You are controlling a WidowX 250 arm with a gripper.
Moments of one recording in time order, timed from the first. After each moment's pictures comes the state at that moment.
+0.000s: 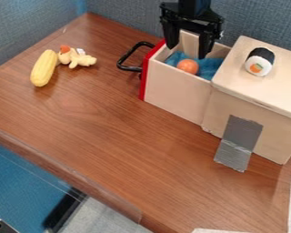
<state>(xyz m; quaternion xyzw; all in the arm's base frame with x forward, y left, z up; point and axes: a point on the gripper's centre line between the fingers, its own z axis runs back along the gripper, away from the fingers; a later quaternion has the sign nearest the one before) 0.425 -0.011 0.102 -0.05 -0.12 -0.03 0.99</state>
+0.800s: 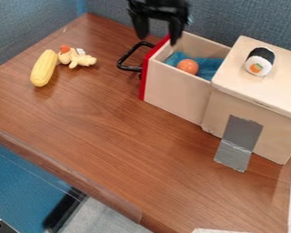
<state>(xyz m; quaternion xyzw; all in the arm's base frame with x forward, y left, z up) 0.408 0.044 0.116 -0.07 -0.14 0.05 0.99</state>
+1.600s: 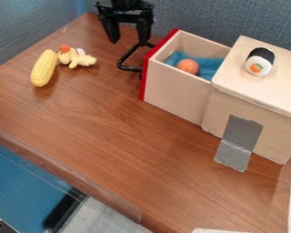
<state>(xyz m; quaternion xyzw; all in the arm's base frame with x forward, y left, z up) 0.413 0.102 0.077 -0.09 -0.11 0.09 0.99</state>
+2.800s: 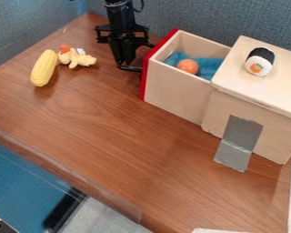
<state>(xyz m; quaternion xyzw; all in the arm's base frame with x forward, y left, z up) 0.421 0.106 0.031 -0.11 -0.05 0.11 0.99</state>
